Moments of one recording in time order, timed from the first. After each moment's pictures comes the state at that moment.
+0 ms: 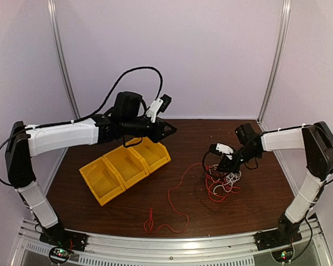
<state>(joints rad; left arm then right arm) -0.81 1.73 1.37 -0.06 0.35 -0.14 0.32 1.71 0.97 -0.37 -0.50 -0.73</state>
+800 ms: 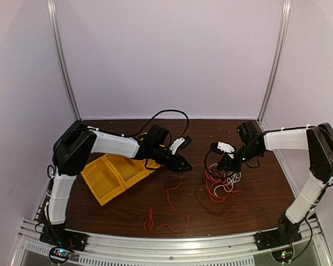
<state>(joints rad) -0.80 2.24 1.53 0.00 0.64 -0.11 0.31 1.67 0.97 -0.40 -0.54 -0.79</state>
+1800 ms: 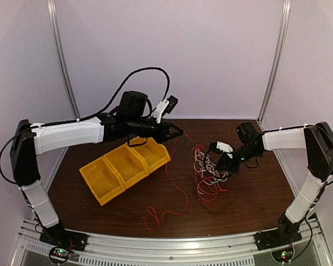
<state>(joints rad) -0.81 1.79 1.43 -0.05 0.46 -0.14 0.30 1.70 0.98 -0.38 -0.57 -0.79</state>
